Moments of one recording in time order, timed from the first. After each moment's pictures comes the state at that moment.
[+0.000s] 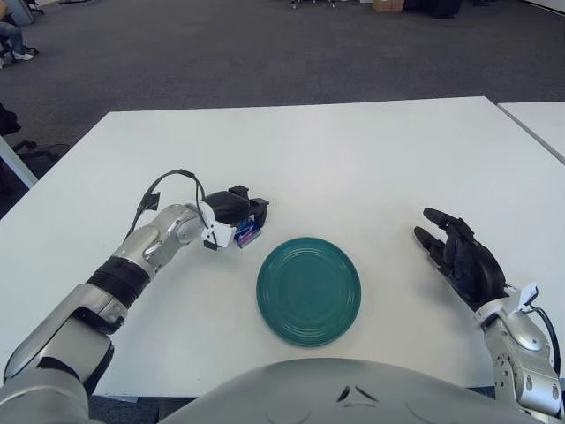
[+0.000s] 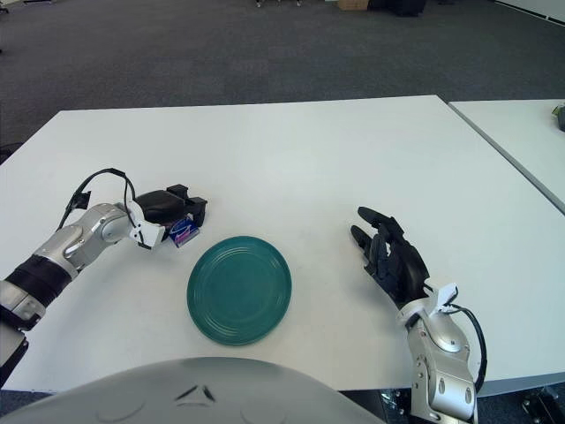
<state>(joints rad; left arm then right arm) -0.36 0.65 -0.54 0.34 0.63 -0.38 -0.39 0.42 -0.14 -0.32 -0.33 0.22 0.22 0.39</state>
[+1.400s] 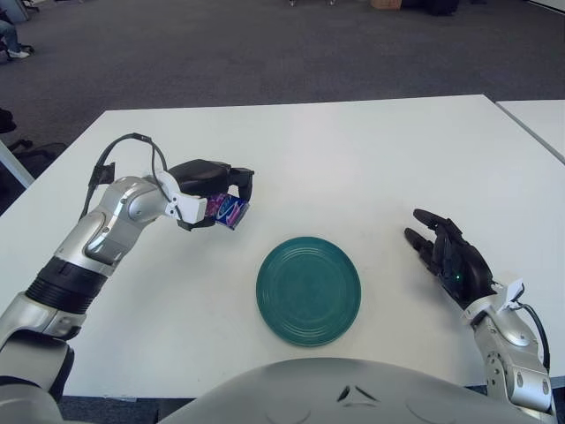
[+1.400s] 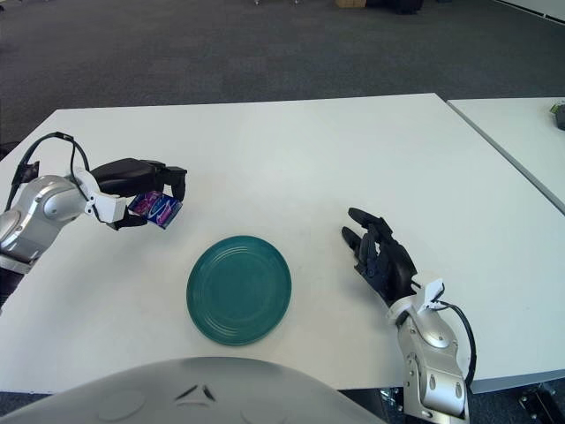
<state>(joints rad) -0.30 0.80 -0.24 -0.20 0.38 -0.15 -0.67 0.42 -0.14 -0.25 -0.33 0.20 0.18 0.34</state>
